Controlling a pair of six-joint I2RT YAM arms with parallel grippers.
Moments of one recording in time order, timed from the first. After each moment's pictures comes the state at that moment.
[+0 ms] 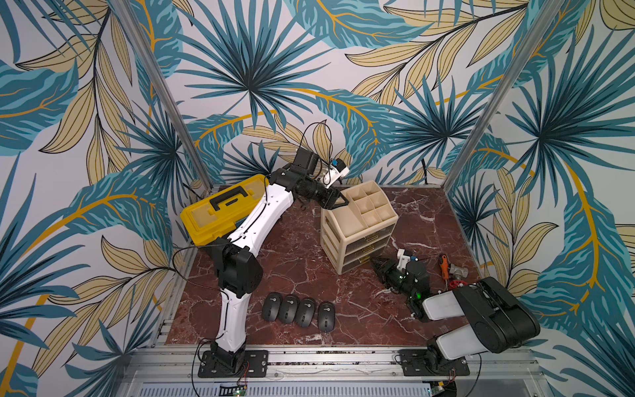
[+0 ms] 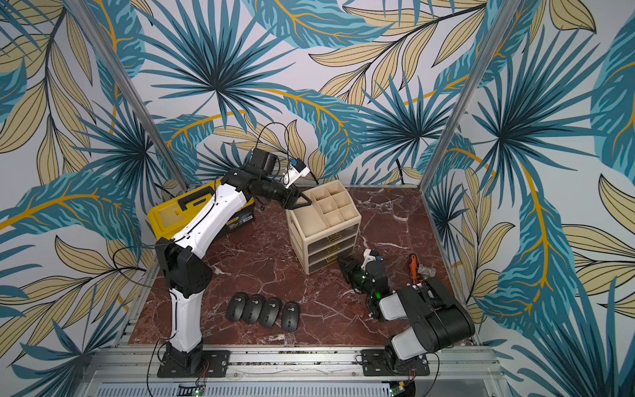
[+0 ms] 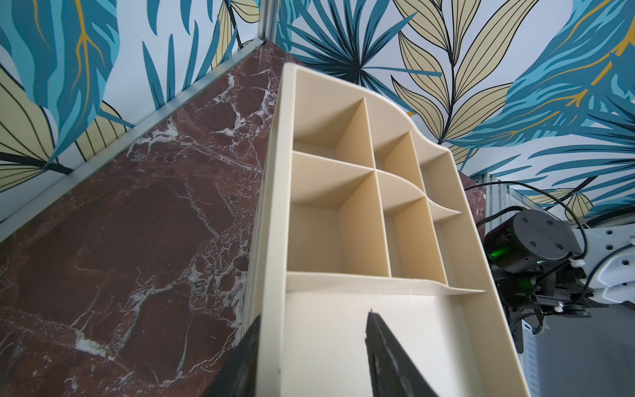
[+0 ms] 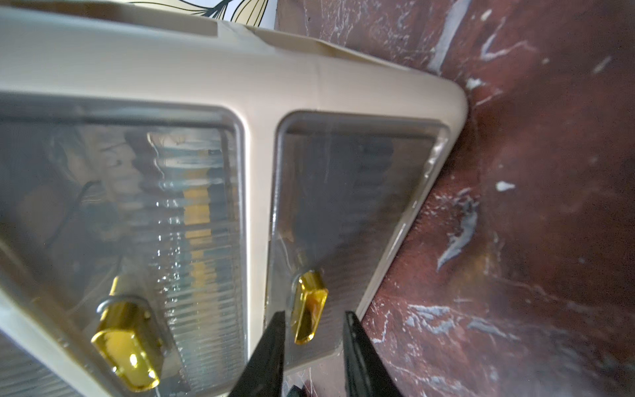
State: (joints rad) left arm -0.46 2.08 2.21 -0.93 0.69 0.19; right arm 0.29 1.54 0.18 1.04 -0.29 1.35
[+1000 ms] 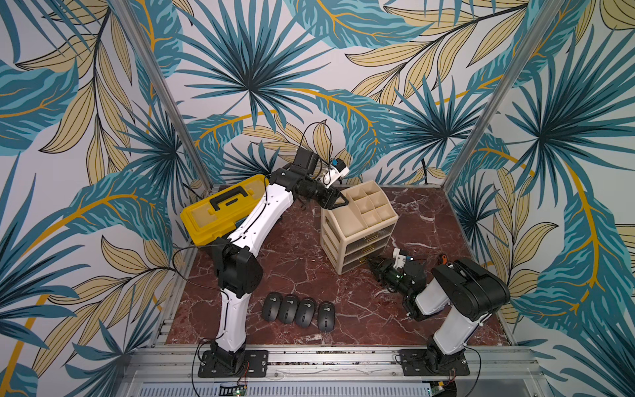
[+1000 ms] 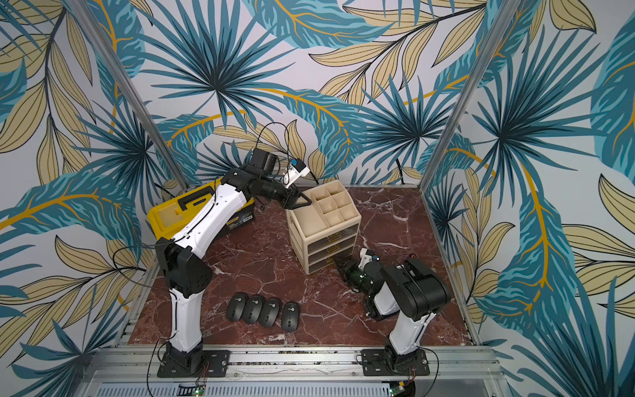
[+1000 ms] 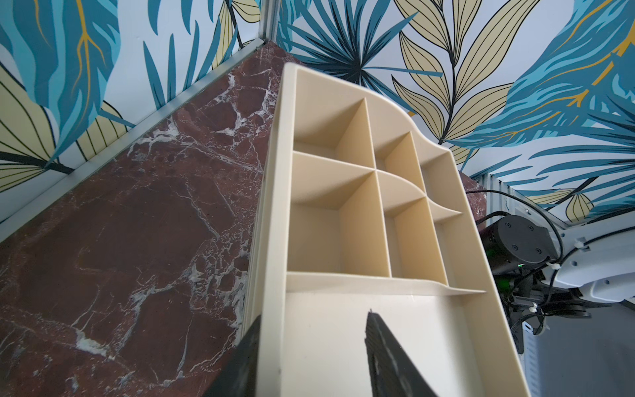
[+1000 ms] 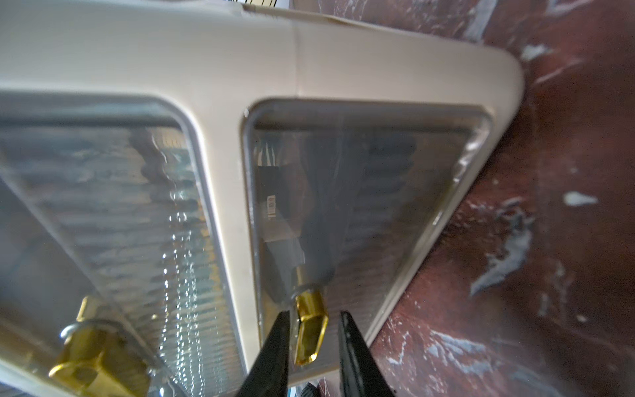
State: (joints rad) left arm -0.46 2.08 2.21 -0.93 0.69 0.19; right arm 0.29 1.76 0.19 1.34 -0.34 1.41
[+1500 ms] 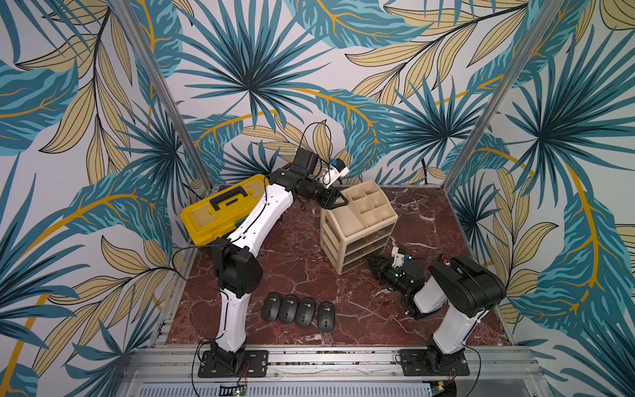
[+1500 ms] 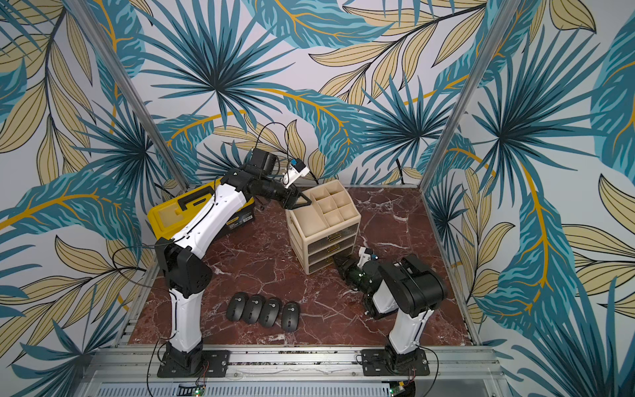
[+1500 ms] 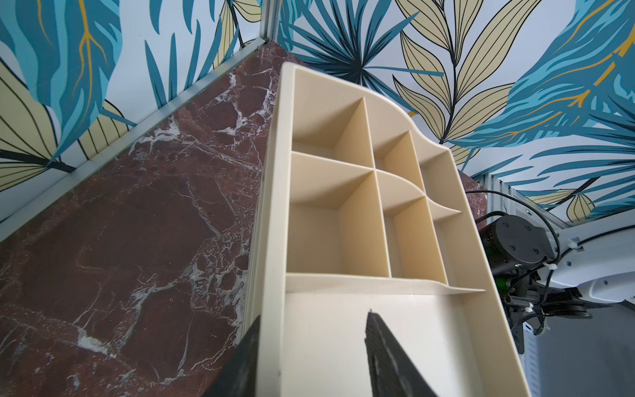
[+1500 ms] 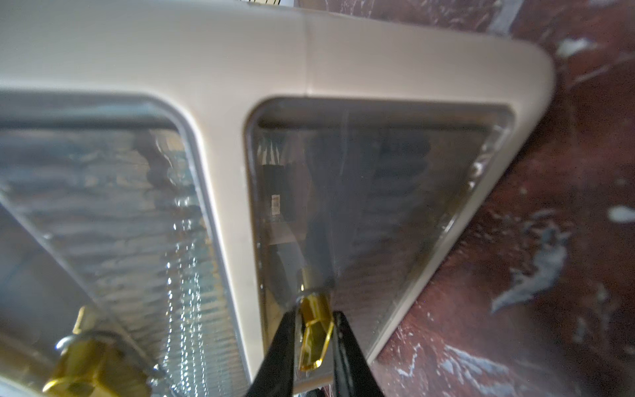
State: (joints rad) left arm -0.46 2.07 2.21 -0.93 0.69 0.19; right arm 0.29 1.80 0.21 1.37 -0.34 1.42
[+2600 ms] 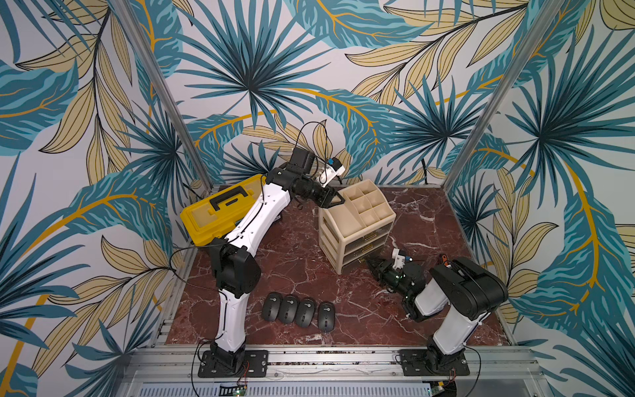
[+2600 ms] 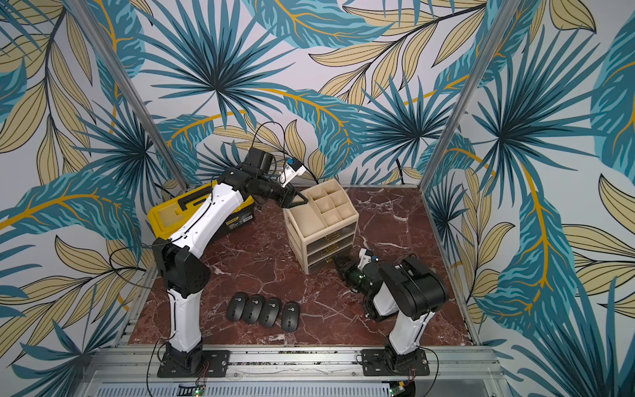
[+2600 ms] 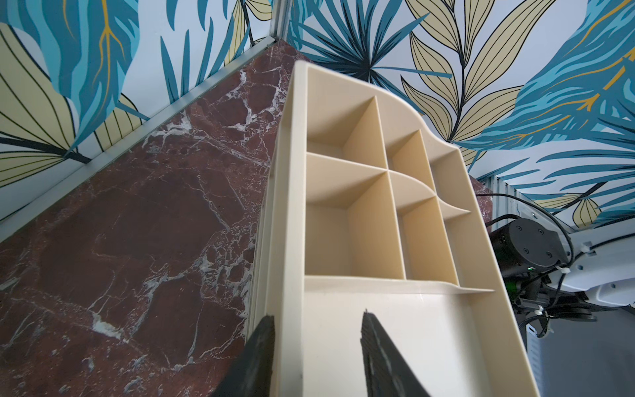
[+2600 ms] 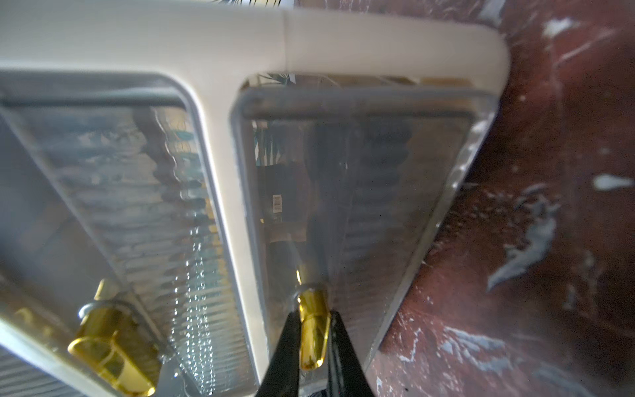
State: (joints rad) left arm -0.43 2.06 2.20 -0.93 0.68 0.19; right arm 0.30 1.76 0.17 1.37 -0.33 1.44
